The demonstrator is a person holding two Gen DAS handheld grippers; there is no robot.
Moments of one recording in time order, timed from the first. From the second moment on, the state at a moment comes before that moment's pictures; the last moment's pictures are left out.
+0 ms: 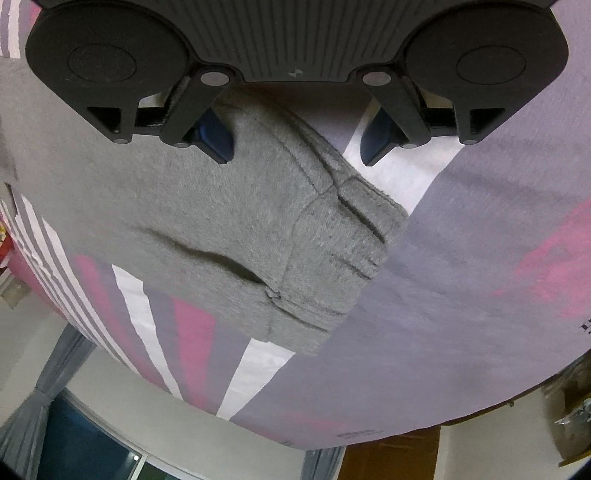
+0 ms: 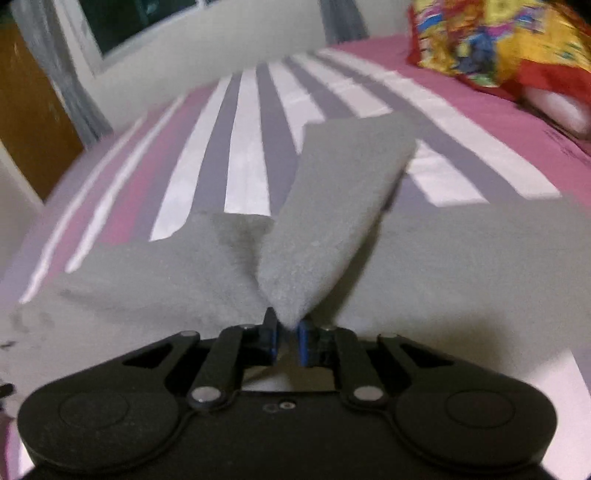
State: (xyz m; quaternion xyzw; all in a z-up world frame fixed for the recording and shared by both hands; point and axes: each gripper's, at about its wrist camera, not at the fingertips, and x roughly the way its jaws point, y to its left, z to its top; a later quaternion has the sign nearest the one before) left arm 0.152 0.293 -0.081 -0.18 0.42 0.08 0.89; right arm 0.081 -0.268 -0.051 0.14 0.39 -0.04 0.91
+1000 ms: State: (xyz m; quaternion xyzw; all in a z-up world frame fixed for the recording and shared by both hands) left arm 0.149 0.290 -0.085 -0.19 0.42 0.07 0.89; right arm 0.063 -0.330 -0.065 0.10 0.40 -0.06 0.91
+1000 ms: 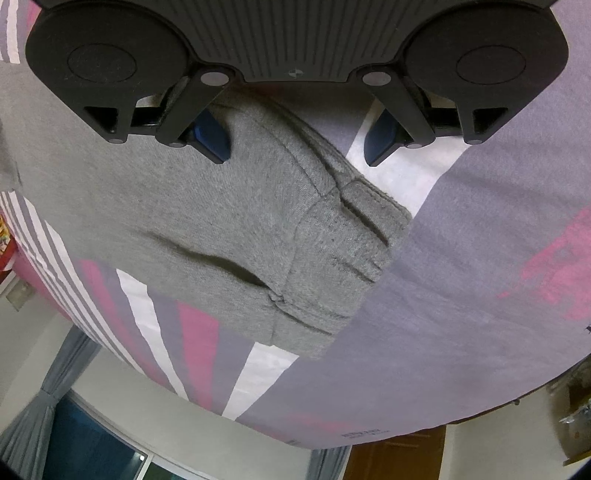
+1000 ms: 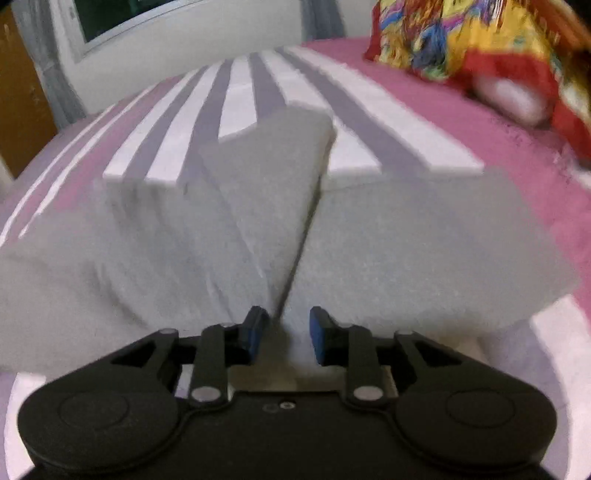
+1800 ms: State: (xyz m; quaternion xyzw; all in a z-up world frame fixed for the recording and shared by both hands) left arm 0.146 0.289 -0.086 -0.18 0.42 0.06 0.89; right arm 0.057 -0.374 -0.027 0.06 0.36 -0.12 0.92
